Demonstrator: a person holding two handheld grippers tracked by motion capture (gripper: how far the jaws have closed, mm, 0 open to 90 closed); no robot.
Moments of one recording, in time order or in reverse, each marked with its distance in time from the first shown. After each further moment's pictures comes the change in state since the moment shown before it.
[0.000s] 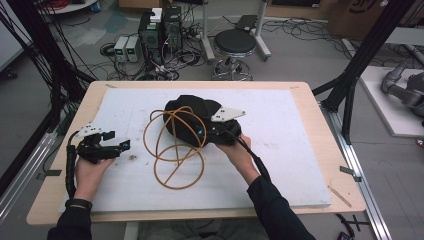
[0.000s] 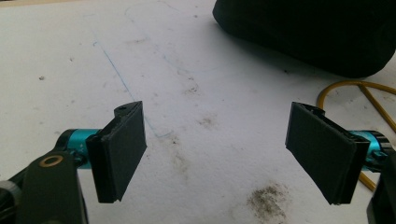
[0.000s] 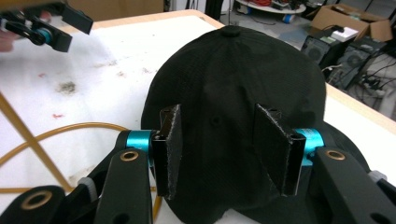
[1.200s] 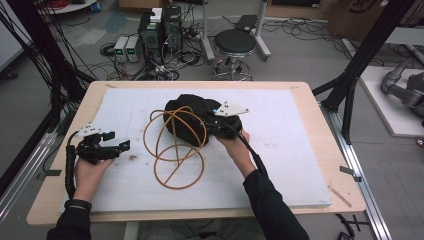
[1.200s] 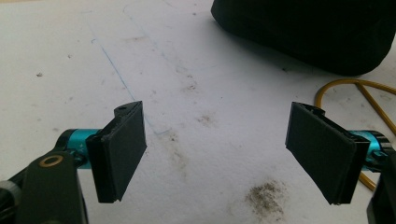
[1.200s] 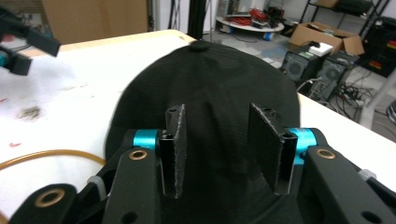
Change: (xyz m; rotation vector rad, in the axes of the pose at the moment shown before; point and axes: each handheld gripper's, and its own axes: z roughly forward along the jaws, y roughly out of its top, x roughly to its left) left arm 0.001 -0.001 0.000 0.009 -0.008 -0.012; right arm -0.022 -0.006 0.010 -0.087 -0.061 0.055
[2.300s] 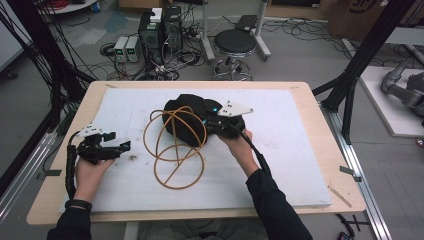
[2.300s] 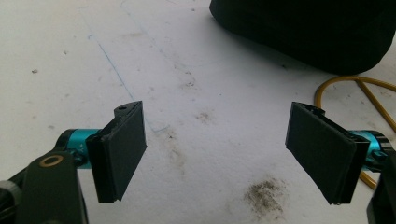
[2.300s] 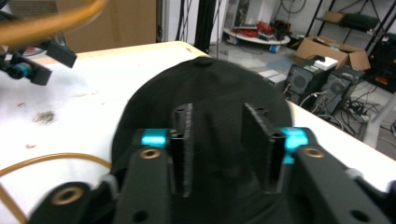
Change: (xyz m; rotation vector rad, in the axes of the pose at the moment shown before) left arm -0.001 0.000 0.001 0.013 -0.002 0.005; right arm 0.003 0.002 -0.011 -0.050 0.034 -0.044
